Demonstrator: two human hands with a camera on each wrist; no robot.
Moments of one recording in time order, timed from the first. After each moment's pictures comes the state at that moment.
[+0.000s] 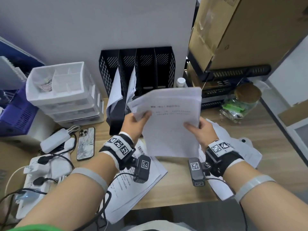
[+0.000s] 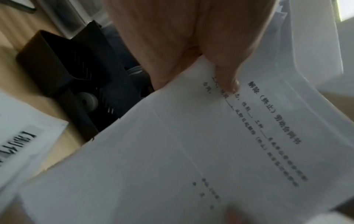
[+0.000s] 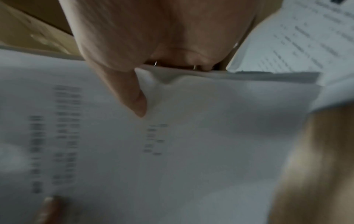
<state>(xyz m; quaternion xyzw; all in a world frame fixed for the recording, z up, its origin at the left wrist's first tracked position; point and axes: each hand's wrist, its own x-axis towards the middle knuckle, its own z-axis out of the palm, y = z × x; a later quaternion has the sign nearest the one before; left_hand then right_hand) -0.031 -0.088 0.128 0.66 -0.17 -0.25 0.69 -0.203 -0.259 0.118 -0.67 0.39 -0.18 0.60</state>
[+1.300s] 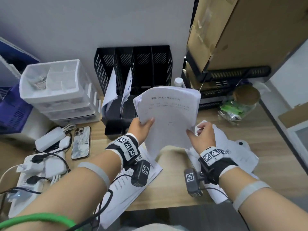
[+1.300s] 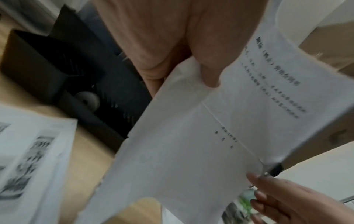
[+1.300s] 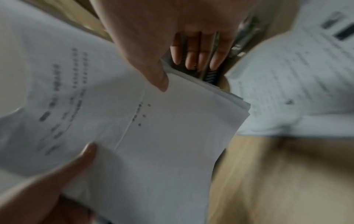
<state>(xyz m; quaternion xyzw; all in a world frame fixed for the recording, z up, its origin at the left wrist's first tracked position) -0.049 -0.113 0.119 0.78 -0.18 -0.25 0.54 -0.210 -0.263 0.105 -0.74 0.50 -0.15 0.42</state>
